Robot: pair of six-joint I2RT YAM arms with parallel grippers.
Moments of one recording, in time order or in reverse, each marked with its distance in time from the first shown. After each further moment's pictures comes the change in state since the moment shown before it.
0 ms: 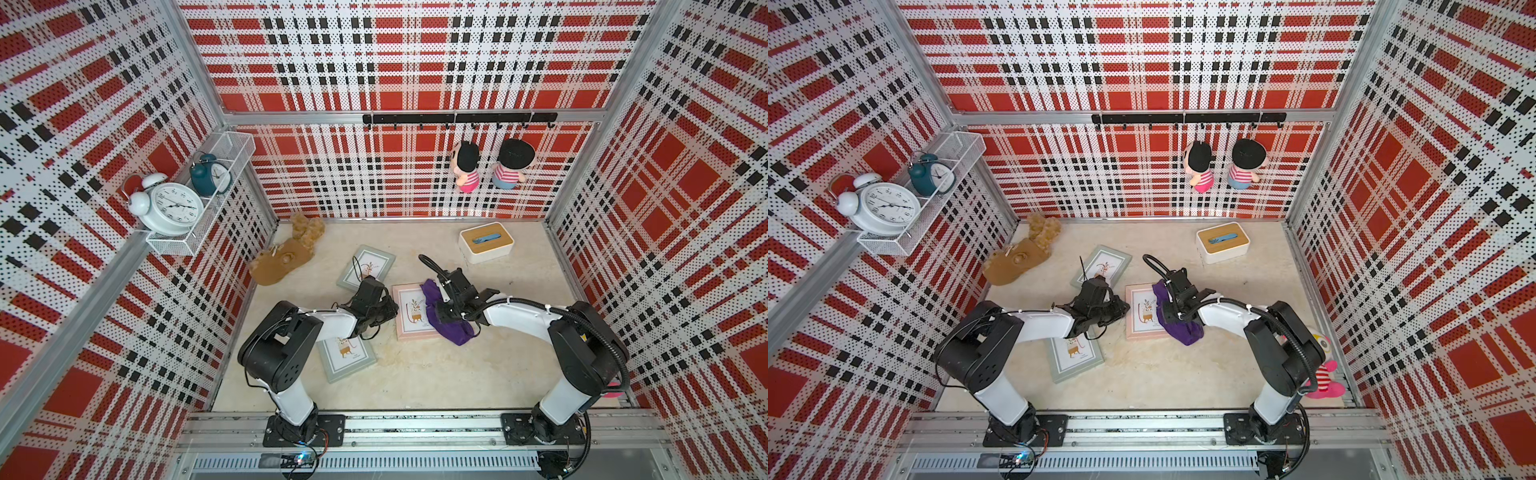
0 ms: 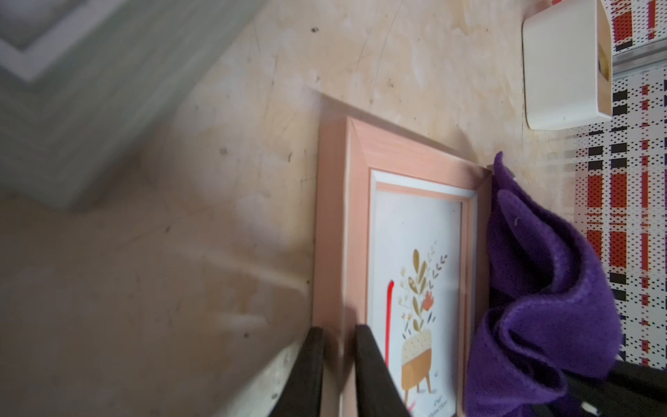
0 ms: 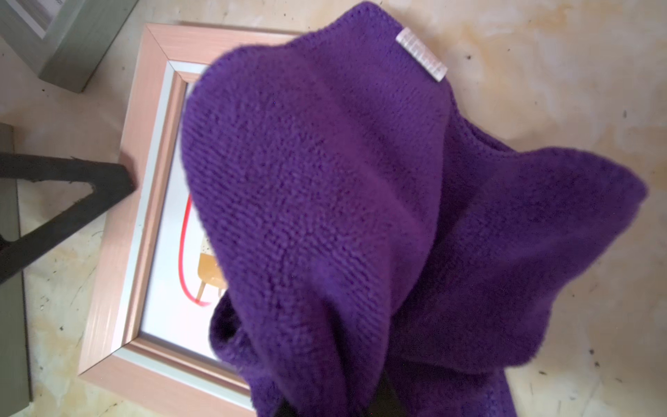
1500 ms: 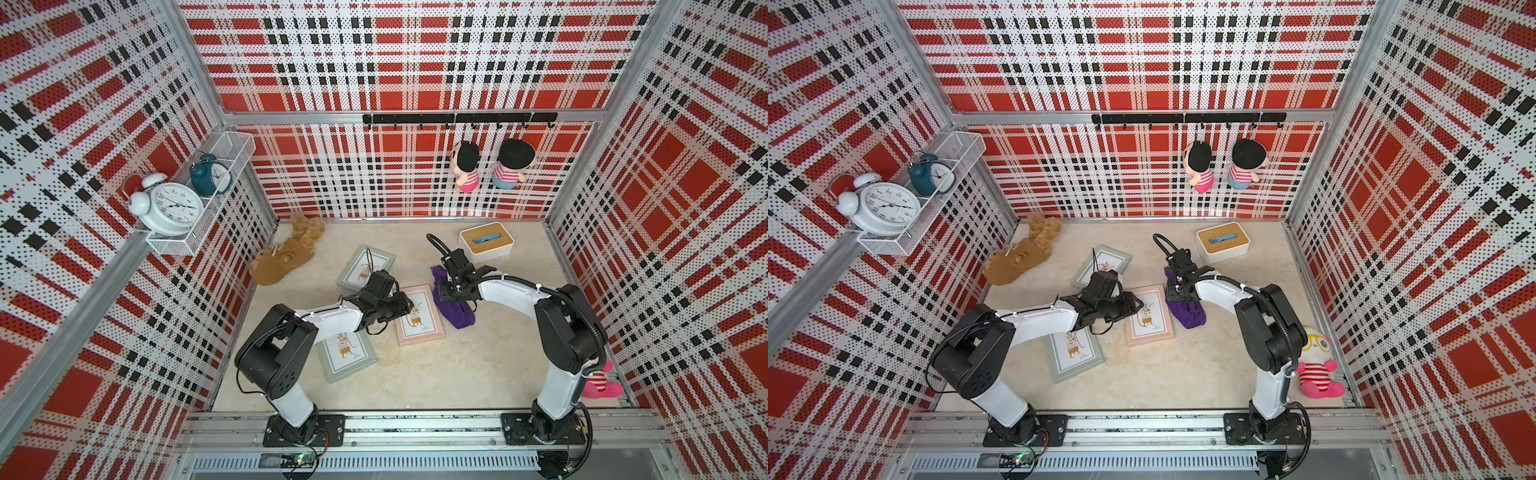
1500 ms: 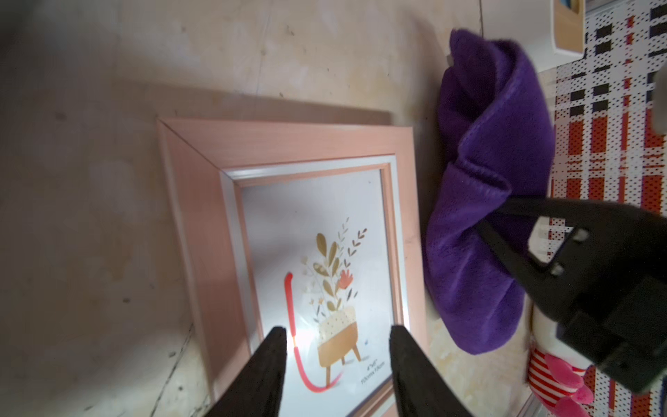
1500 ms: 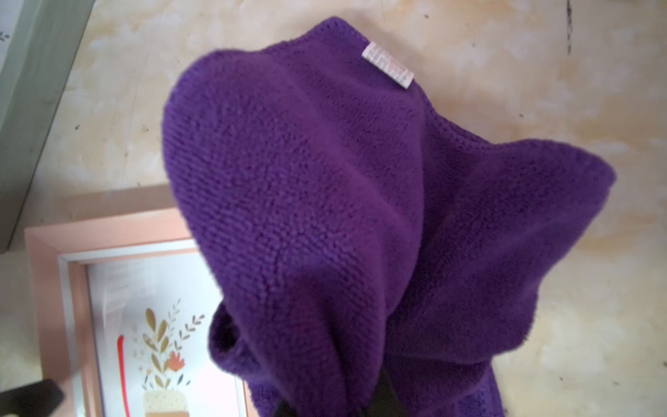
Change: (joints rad) left arm -0.051 -0.077 0.123 -0.205 0.051 0.047; right arm -0.109 0.101 0.184 -0.129 0.071 0.118
